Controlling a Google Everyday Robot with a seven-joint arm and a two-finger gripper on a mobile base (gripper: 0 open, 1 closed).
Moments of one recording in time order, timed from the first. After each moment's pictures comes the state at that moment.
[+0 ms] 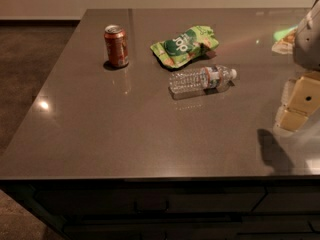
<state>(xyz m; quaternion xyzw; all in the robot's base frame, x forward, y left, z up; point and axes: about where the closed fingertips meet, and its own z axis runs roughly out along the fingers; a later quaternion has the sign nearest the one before) 0.438 -0.217 0.976 -0.60 0.78 -0.03 0.16</state>
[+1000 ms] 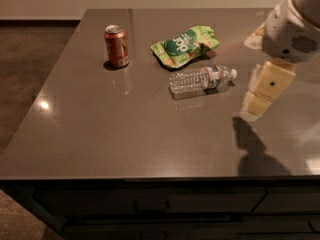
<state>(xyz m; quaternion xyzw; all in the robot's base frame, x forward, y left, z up) 0.470 -0.174 0.974 -0.61 0.77 0.02 0.19</state>
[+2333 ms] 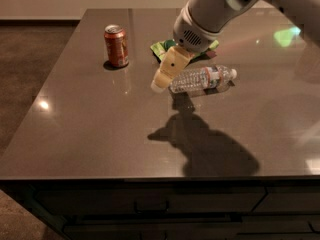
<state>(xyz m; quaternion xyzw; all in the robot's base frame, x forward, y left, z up) 0.578 -0.033 0.945 -0.55 0.79 0.06 0.27</state>
